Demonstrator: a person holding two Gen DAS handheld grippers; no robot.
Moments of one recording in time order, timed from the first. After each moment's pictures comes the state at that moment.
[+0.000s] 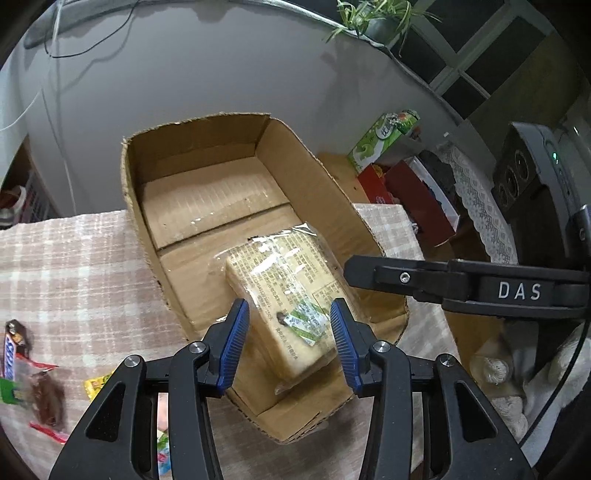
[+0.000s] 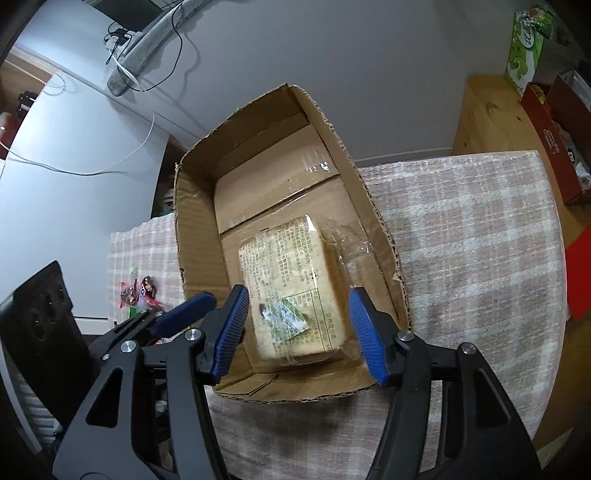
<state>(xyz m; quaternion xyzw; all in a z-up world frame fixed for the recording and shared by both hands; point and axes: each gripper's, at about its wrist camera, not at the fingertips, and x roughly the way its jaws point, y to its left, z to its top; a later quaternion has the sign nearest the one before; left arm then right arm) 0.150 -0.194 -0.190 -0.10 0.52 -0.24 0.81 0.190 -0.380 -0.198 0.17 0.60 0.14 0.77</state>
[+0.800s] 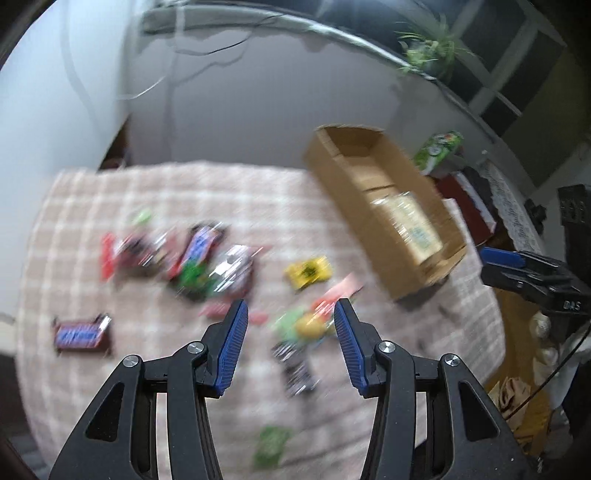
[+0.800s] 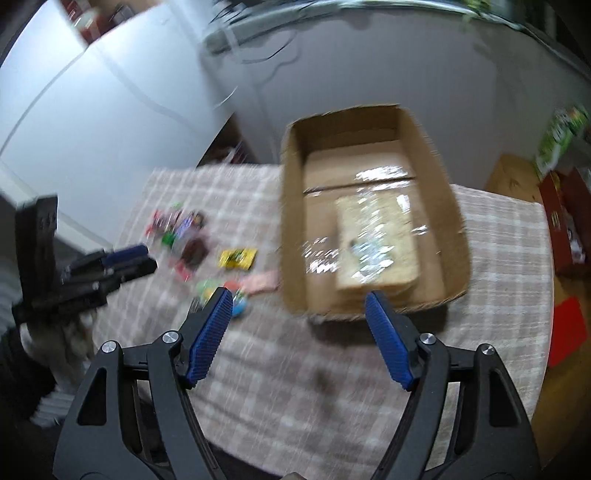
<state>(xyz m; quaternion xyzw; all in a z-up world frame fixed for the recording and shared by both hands) 0.051 -0.026 -0.174 -0.09 0.51 -0.14 0.84 0.074 -0.289 -0.150 0.01 0.53 0.23 0.82</state>
